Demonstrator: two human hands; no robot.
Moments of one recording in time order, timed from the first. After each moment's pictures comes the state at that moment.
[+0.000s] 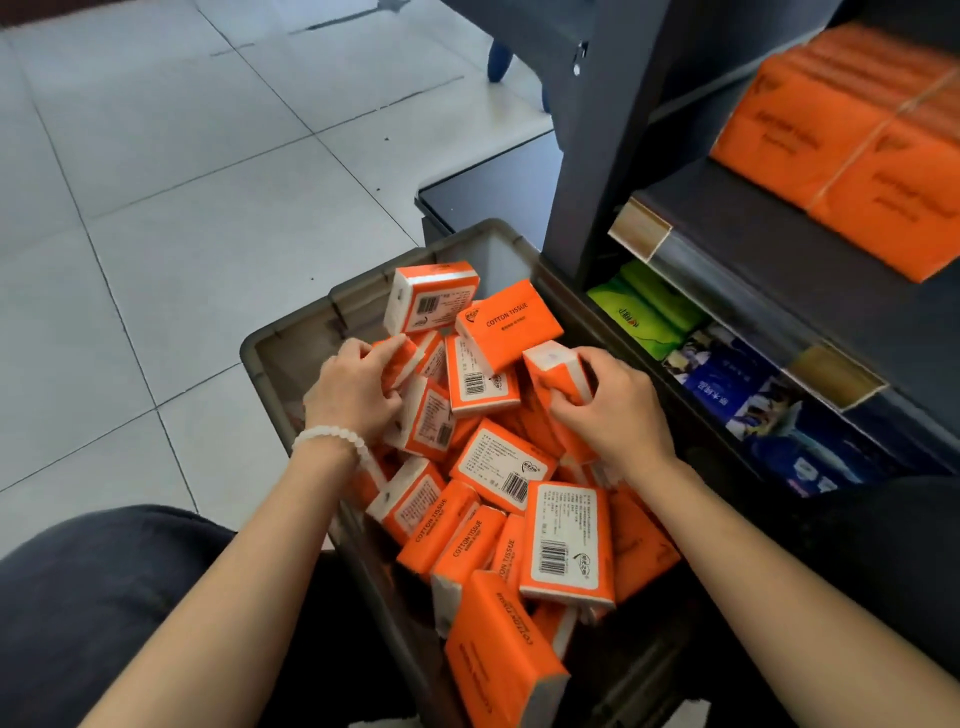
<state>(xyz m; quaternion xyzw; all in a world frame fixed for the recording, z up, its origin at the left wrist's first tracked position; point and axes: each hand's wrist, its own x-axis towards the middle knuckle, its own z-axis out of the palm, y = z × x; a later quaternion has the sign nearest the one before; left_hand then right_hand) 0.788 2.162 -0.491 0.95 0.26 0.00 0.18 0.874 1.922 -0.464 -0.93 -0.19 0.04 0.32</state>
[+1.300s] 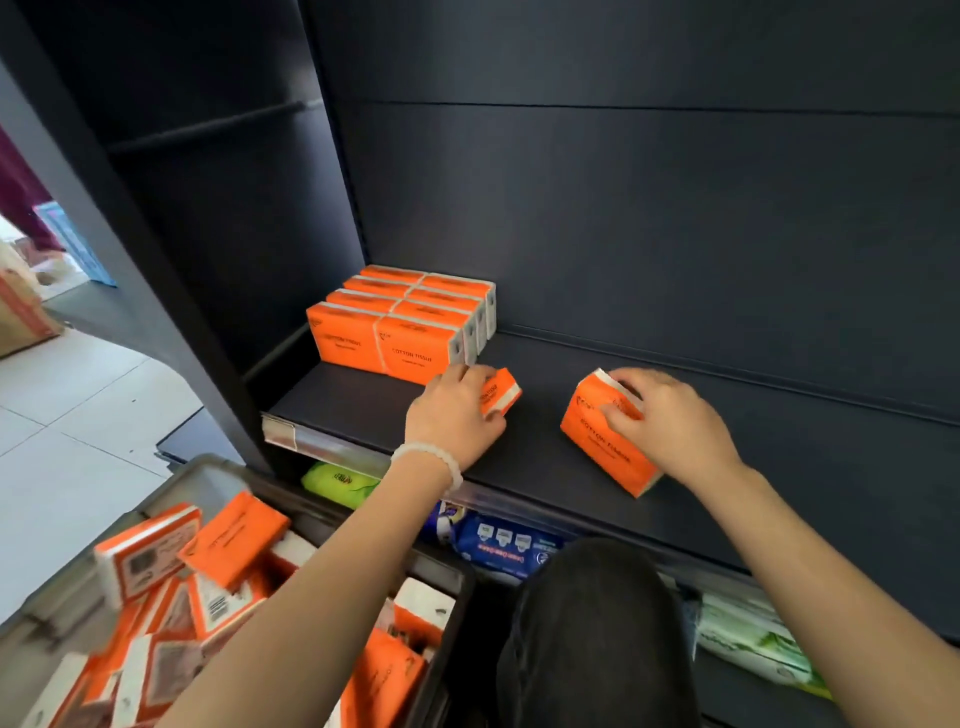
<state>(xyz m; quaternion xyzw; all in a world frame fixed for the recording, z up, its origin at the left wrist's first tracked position) 0.932 1.781 -0.317 0.97 -0.12 0.07 0.20 0.888 1.560 -0.305 -0.97 0.04 -0.10 0.21</state>
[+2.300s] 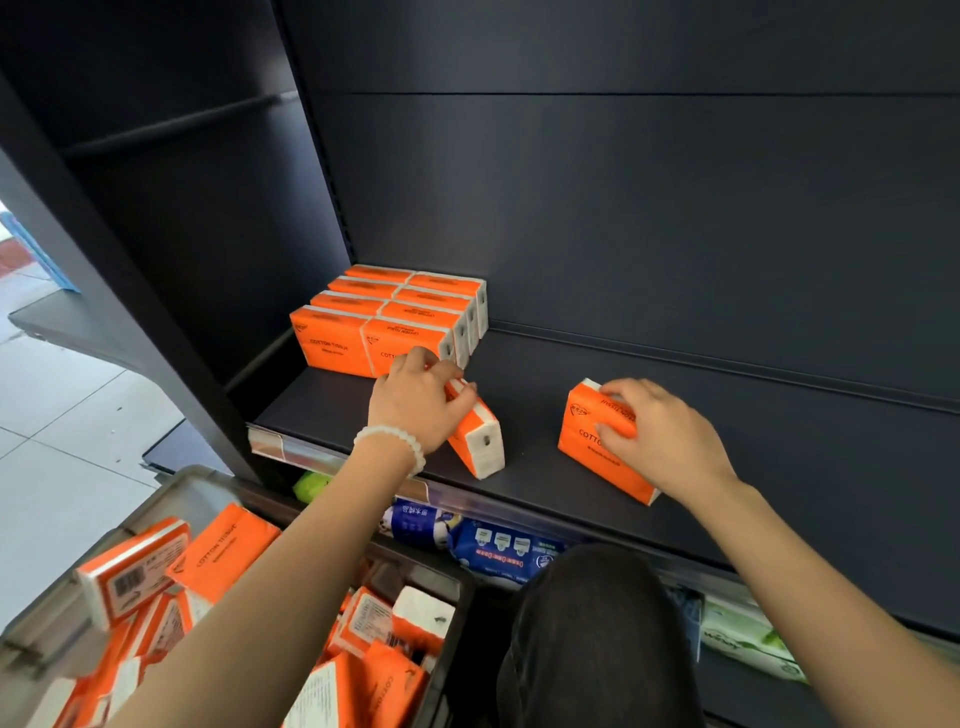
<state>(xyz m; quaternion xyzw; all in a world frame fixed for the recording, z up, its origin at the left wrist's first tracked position) 0.965 1.803 -0.316 0.98 -0.11 0.09 0.12 0.886 1.562 -0.319 -0.98 0.03 -0.09 0.17</state>
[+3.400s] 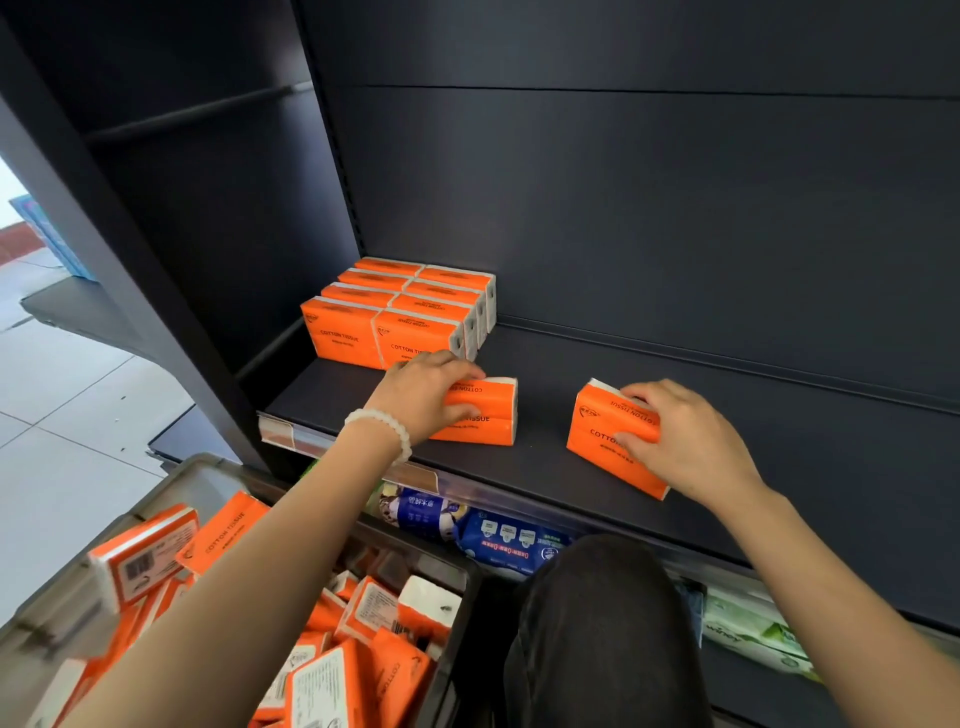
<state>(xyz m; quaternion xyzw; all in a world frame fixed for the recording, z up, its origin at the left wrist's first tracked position) 0.972 1.827 -0.309 0.96 -0.26 0.01 0.11 0.873 1.557 -0.314 -0.98 0.03 -0.08 0.18</state>
